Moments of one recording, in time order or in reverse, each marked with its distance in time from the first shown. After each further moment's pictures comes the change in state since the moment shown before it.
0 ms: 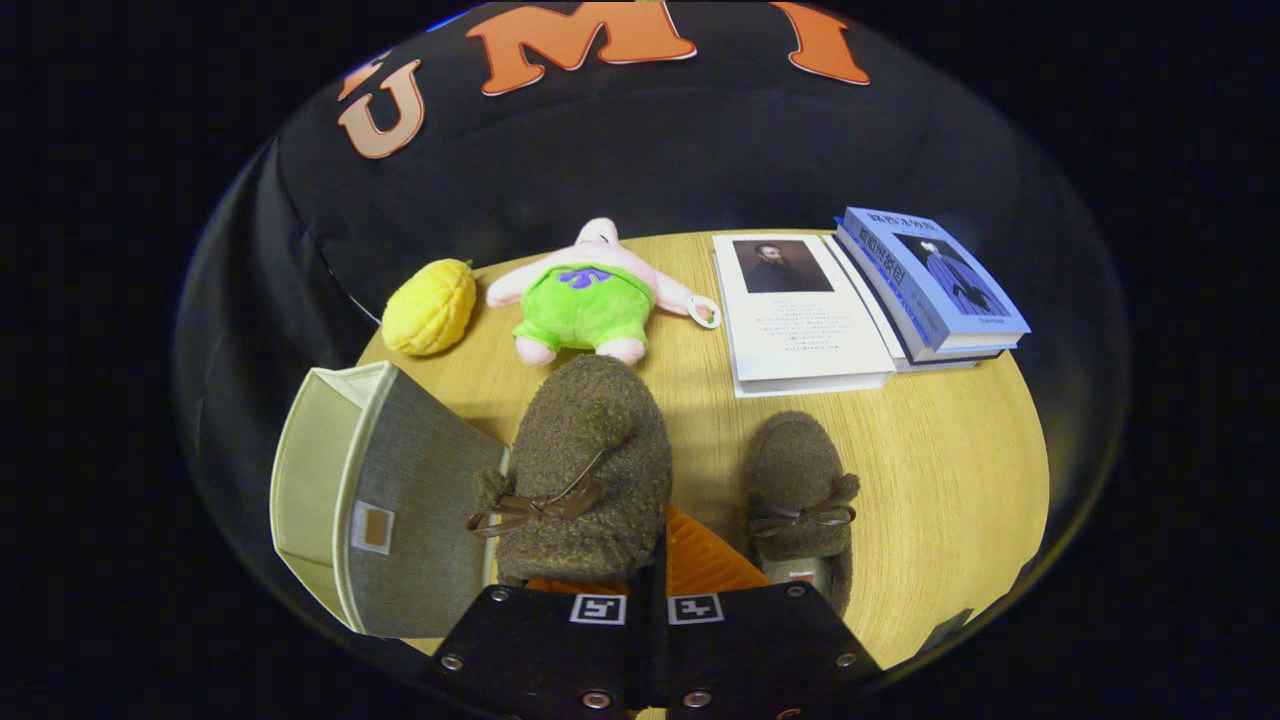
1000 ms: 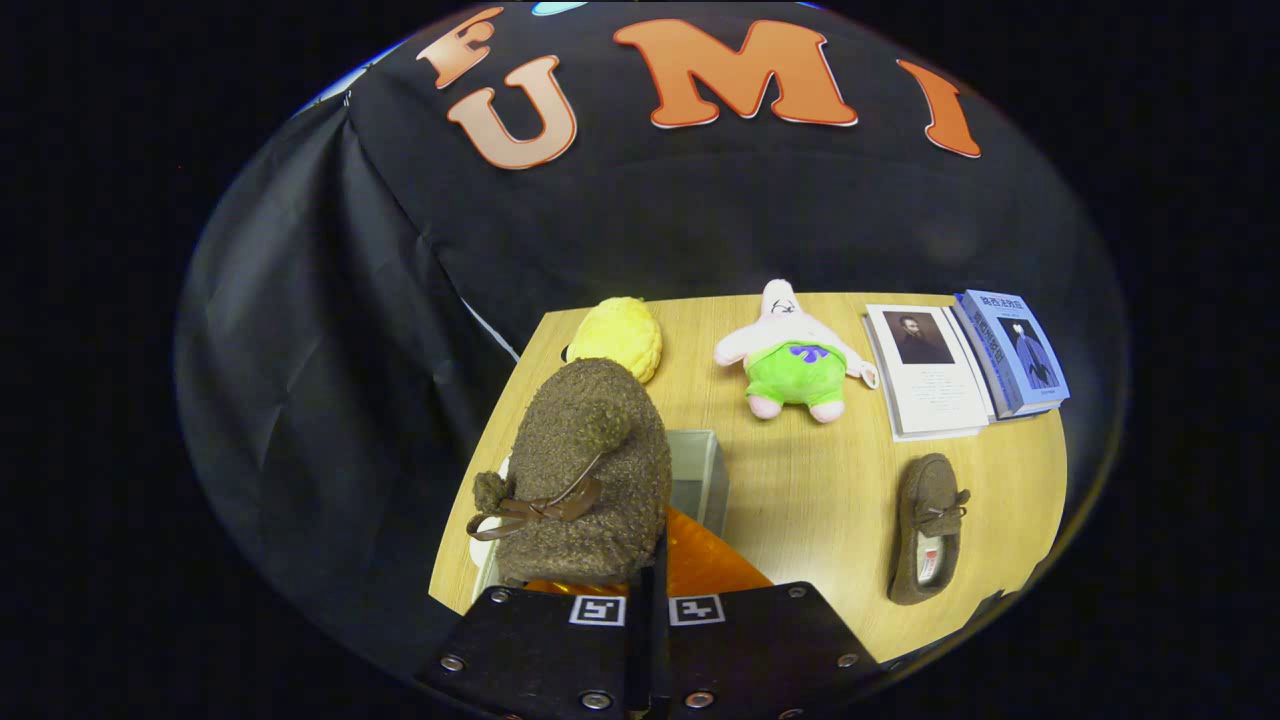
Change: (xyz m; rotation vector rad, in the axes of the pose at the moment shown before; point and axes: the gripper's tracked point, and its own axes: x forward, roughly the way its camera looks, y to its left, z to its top) arm -0.076 0.217 0.037 -0.066 0.005 0.164
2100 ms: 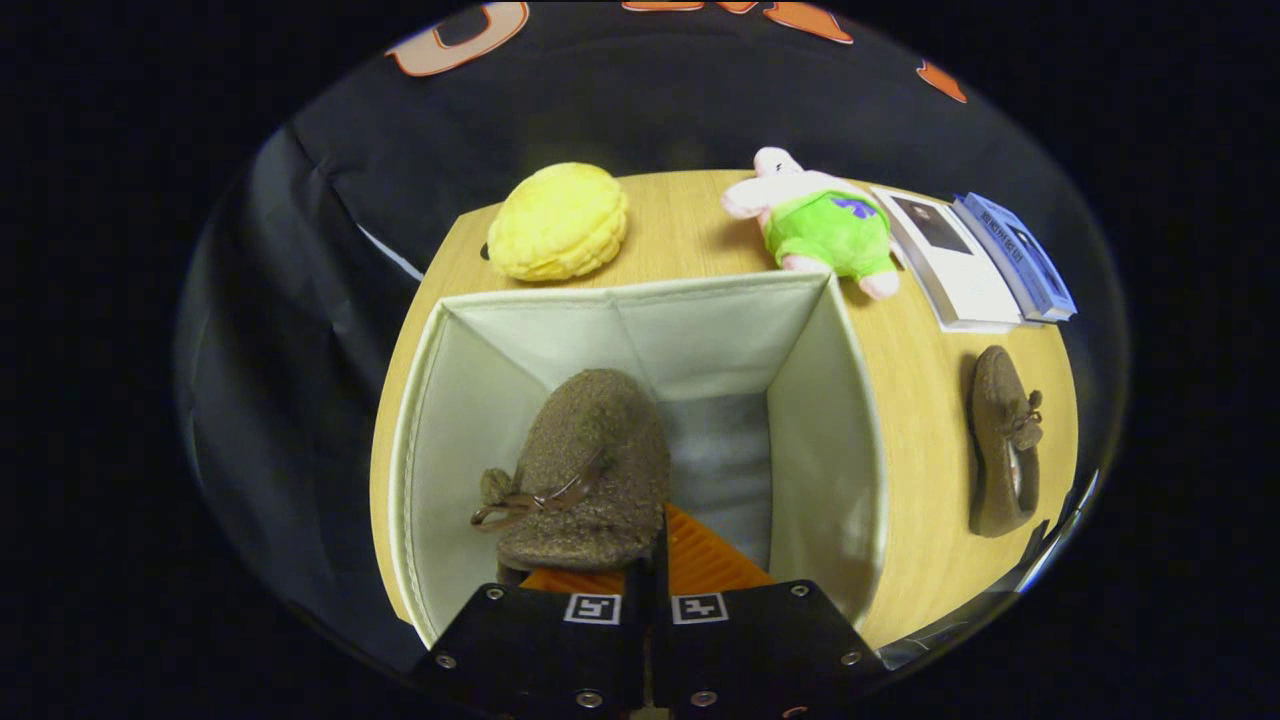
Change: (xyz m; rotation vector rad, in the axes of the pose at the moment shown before) arm 0.136 0.038 -0.096 0.119 0.264 -0.136
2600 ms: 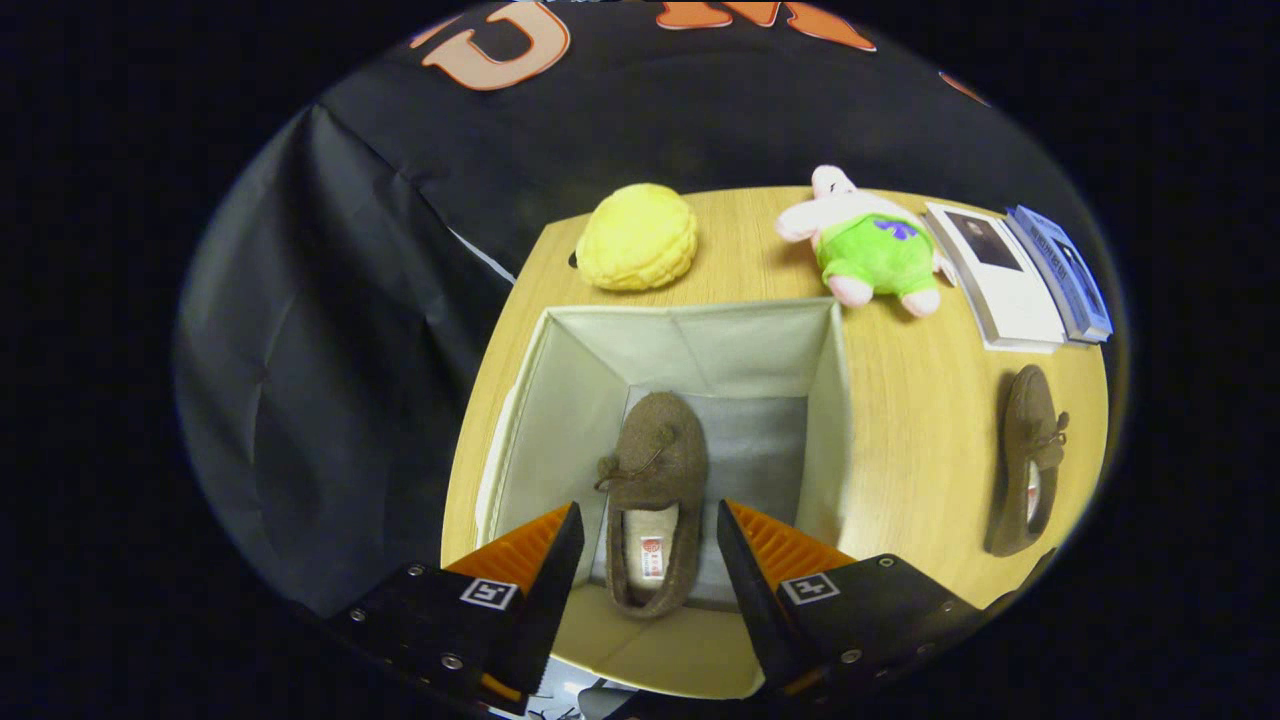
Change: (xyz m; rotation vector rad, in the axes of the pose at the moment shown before) arm -0.083 -0.017 0.019 -0.084 -0.099 0.186
